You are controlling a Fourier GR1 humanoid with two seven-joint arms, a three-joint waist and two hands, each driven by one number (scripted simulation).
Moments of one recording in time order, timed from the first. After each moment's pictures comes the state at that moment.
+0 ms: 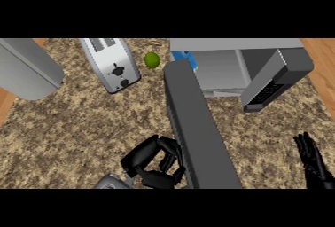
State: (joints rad) left arm -0.14 0.00 -0.46 -1.40 -0.22 -0.27 -0.13; right arm 0.23 -0.15 -0.23 -1.39 0.09 0.21 -0.78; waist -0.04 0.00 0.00
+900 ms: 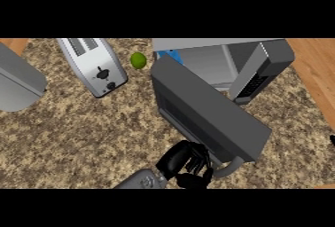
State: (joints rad) left arm -0.47 0.01 -0.94 -0.98 0.16 0.25 -0.24; right arm 0.31 -0.26 -0.28 -1.69 -0.10 0.38 -0.72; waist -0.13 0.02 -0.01
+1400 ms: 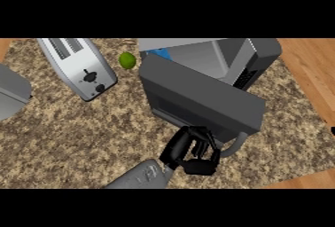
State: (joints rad) left arm -0.56 0.01 -0.93 -1.02 0.34 0.46 -0.32; right arm 0.28 -0.31 -0.25 -1.78 -0.17 0.44 -0.65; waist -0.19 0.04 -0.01
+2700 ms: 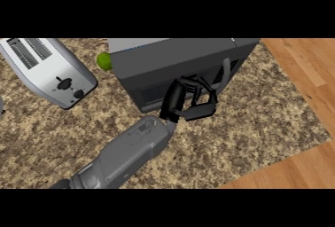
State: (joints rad) left arm -0.86 0.00 -0.75 -0.82 0.75 0.51 -0.47; right arm 0.16 -0.45 -0.30 -1.84 -0.34 0.51 -0.48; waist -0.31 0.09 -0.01
